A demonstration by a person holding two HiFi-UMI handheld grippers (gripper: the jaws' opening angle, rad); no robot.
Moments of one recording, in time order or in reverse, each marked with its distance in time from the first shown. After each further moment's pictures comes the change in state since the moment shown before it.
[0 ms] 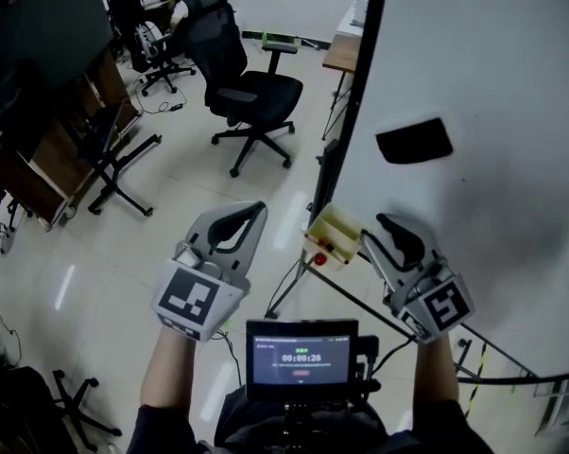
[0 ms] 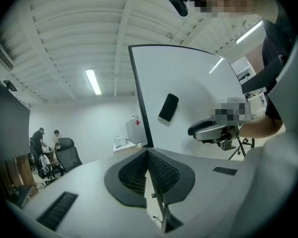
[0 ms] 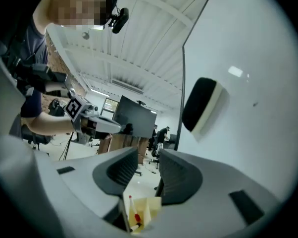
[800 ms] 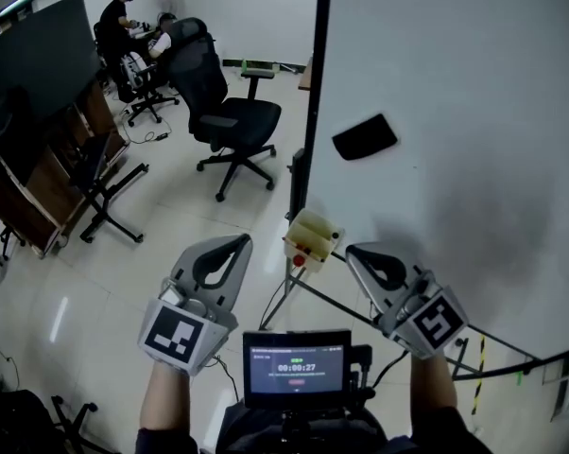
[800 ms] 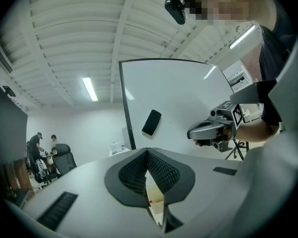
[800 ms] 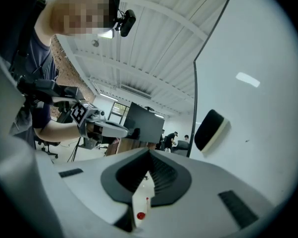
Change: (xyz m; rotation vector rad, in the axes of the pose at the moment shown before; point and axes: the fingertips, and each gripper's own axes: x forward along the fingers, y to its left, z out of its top) left arm -0.044 -0.056 0.035 0.009 -0.064 -0.034; right arm -0.052 0.046 0.042 -0.048 -0.057 0.083
